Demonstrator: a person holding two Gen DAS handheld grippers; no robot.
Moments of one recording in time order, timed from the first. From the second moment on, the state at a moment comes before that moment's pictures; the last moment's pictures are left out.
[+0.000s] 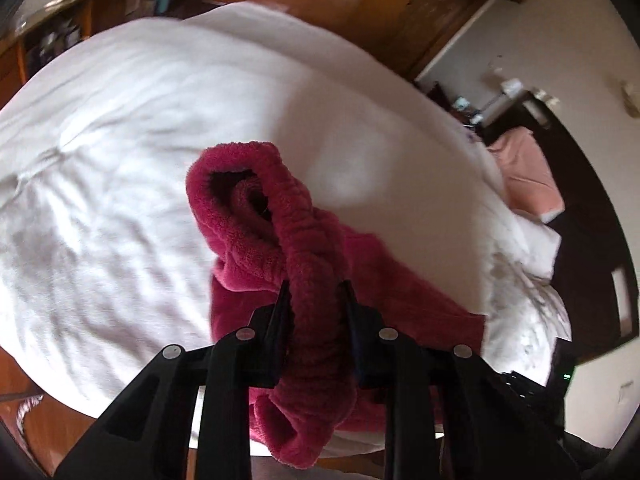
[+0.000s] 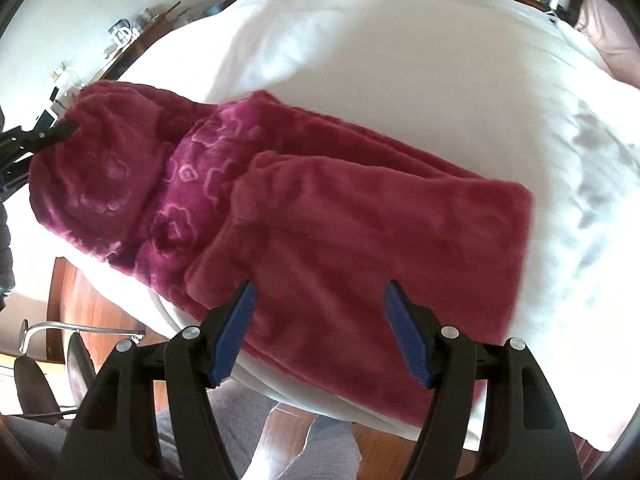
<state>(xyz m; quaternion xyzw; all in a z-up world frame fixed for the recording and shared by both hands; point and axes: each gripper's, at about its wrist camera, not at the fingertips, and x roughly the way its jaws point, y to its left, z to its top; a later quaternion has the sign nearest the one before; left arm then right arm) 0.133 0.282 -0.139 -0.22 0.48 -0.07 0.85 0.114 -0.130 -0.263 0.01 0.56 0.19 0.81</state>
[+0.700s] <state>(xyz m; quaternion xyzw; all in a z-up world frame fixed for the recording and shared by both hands) 0.125 -0.016 -0.112 -0.08 0.47 -0.34 0.81 0.059 -0.277 -0.265 0.12 0.54 0.11 0.83</state>
